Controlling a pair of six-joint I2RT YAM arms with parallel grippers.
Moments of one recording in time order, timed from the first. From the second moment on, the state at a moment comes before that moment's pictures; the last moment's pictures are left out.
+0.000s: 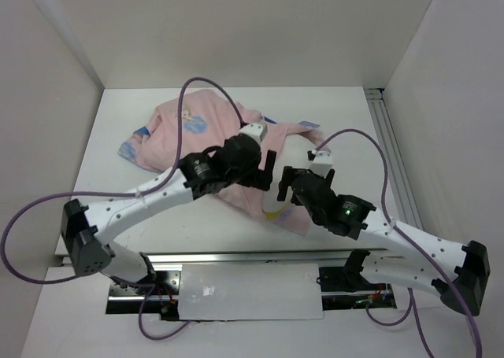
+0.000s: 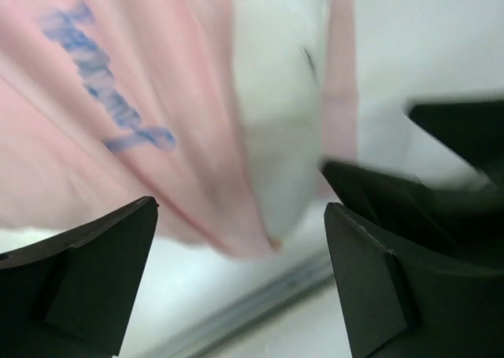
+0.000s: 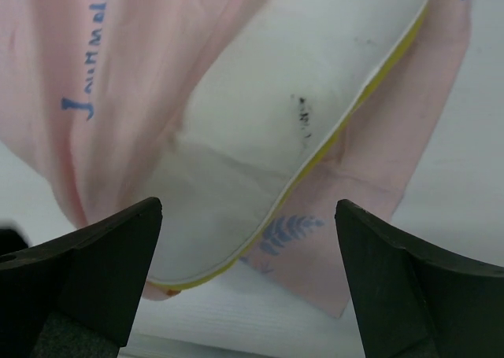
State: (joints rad) left arm -1.01 1.39 1.33 -0.64 -0.29 -0.53; right arm 0.97 0.93 0.73 -0.45 0.65 0.71
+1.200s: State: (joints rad) left arm -0.71 2.48 2.30 -0.50 -0.35 -0.22; right arm 0.13 1.51 0.76 0.07 -0.30 0.55
